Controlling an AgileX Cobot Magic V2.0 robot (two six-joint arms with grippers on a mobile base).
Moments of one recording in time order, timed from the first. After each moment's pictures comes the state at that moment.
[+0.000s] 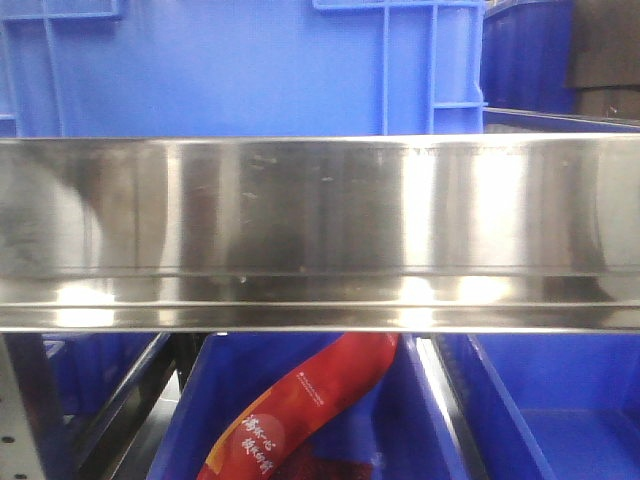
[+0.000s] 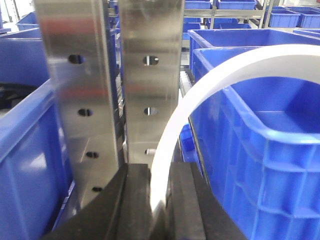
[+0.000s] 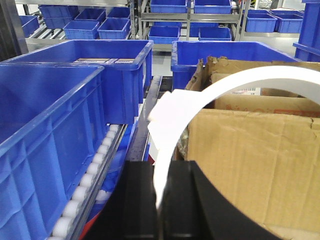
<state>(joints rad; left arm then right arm) 0.03 0.61 -0.72 -0.03 0.38 0.05 -0.17 0.66 -0.90 0.04 0.51 0.01</state>
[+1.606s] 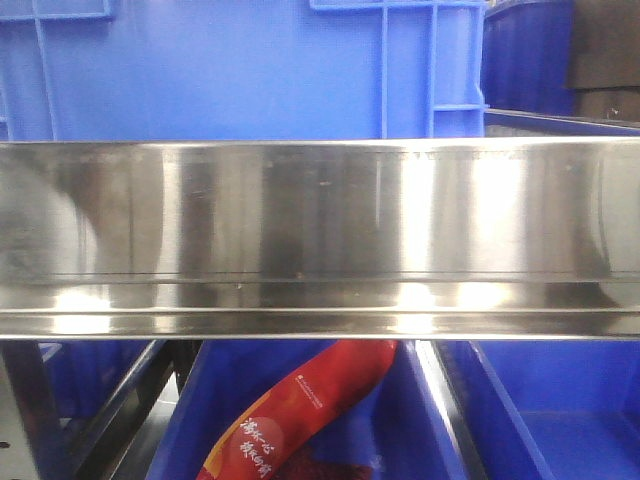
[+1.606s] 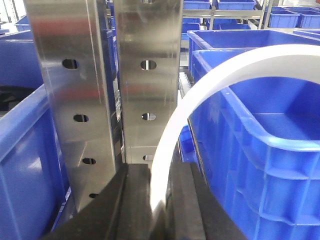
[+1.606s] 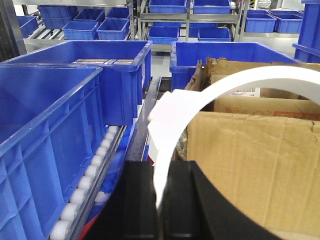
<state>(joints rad) 0.03 0.61 -0.72 -0.03 0.38 0.05 -0.17 0.66 -0.90 0.04 0.51 0.01</state>
